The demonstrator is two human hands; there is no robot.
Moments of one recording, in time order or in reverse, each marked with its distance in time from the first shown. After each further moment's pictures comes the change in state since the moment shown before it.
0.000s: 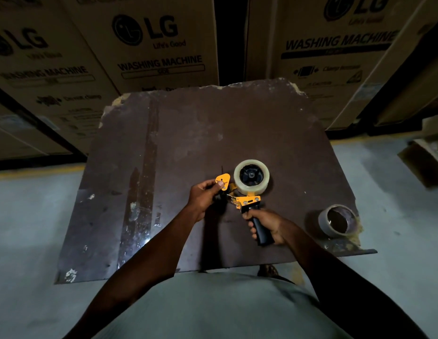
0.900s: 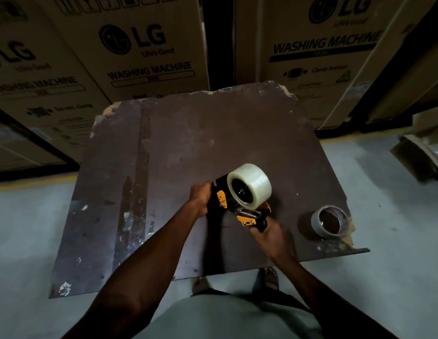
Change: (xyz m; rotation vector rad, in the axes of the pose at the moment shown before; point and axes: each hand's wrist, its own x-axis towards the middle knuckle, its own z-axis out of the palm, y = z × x) left_hand 0.016 0.026 0.029 -0.048 0.142 -0.225; right_hand -0.029 0.043 -0.004 -0.626 0.677 -0.478
